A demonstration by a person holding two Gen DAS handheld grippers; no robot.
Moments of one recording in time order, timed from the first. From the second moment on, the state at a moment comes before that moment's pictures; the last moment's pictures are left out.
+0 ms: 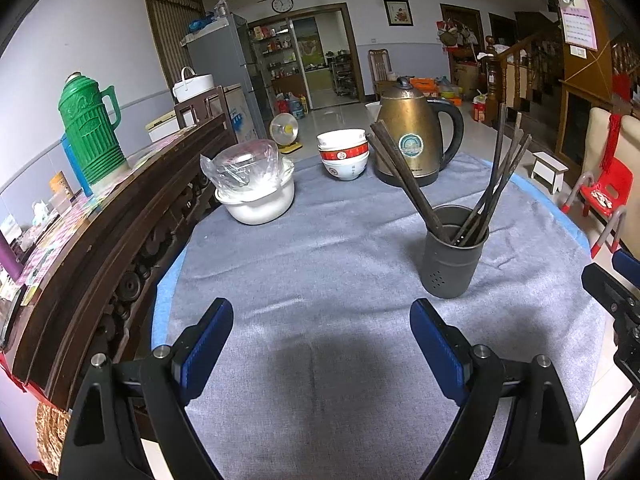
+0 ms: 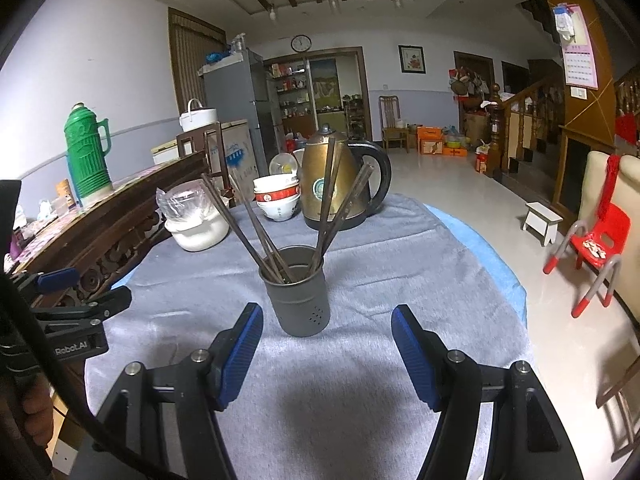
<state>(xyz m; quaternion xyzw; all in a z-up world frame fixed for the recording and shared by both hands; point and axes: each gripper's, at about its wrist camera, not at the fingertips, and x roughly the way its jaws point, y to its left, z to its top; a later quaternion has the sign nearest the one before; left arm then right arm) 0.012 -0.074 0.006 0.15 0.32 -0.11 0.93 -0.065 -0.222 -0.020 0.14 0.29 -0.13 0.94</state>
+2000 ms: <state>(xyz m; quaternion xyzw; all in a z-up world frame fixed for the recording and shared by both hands) 0.001 -0.123 0.058 0.17 0.27 -0.10 0.94 -0.085 -0.252 0.015 0.15 0.27 -0.15 0.94</state>
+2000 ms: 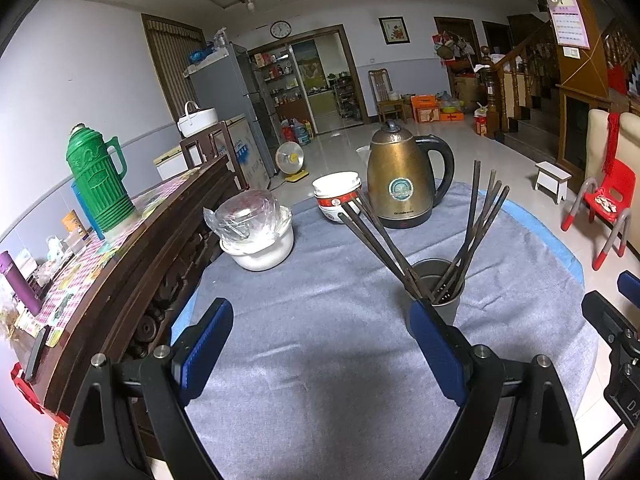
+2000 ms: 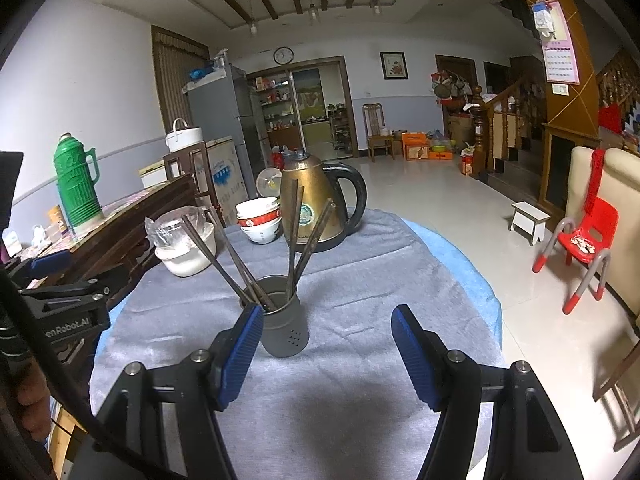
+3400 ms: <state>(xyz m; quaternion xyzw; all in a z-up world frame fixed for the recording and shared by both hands) 0.005 -0.079 0.067 0.13 0.27 -0.10 0.95 -0.063 -0.221 0.033 0.14 0.28 -0.14 0.94</state>
